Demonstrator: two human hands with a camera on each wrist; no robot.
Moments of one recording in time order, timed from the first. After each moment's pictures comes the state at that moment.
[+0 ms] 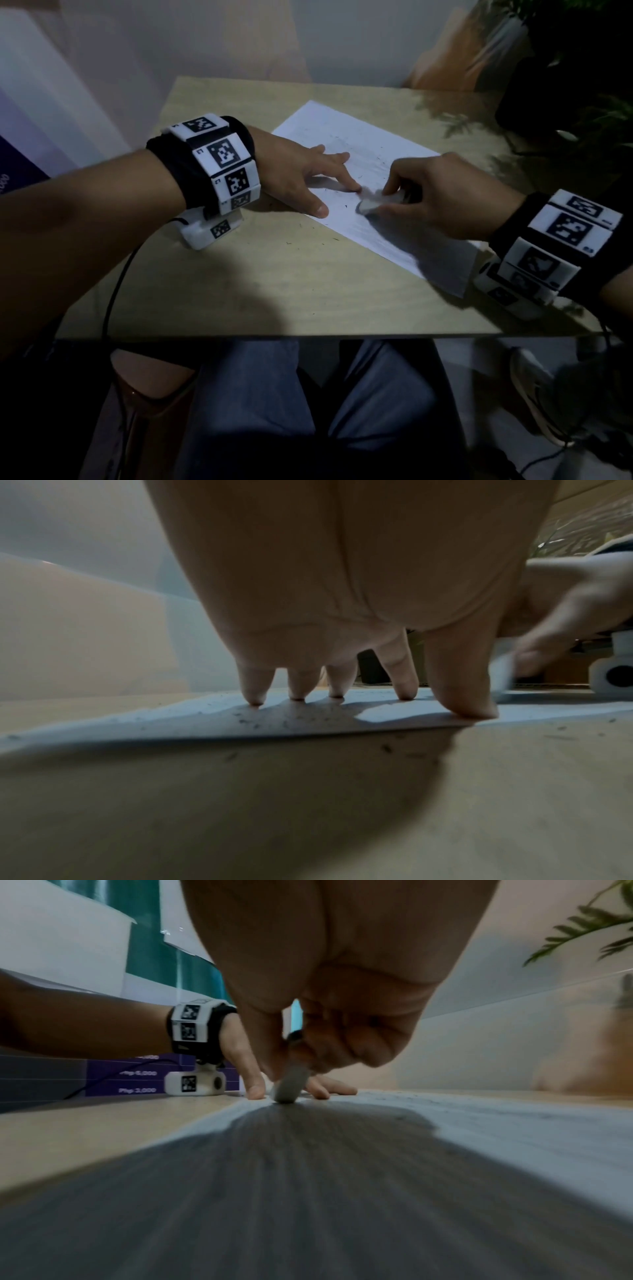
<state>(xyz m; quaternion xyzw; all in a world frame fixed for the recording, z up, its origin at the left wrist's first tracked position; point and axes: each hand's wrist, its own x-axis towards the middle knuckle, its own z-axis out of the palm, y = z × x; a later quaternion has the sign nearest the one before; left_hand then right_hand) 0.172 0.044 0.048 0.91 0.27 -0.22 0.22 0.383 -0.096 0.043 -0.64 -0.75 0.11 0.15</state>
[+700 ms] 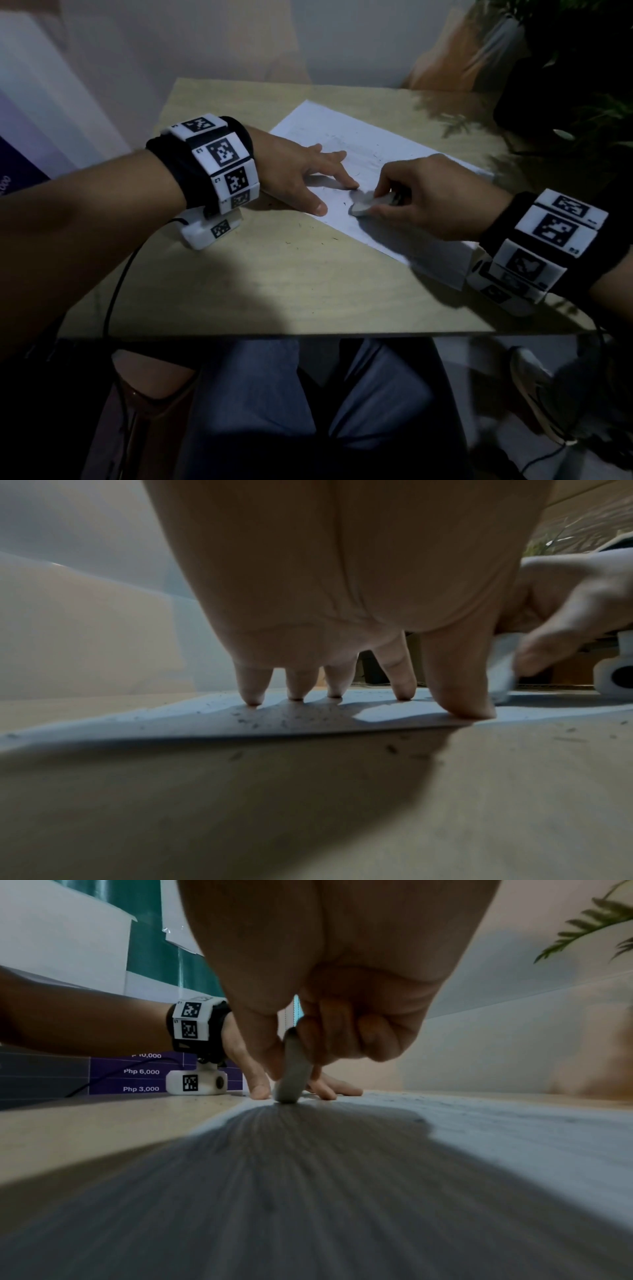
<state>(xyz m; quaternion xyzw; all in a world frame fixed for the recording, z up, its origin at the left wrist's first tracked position) 0.172 0.047 0.046 0.91 0.27 -0.22 0.23 0.377 -0.092 0.041 -0.62 -0.77 0.09 0.12</state>
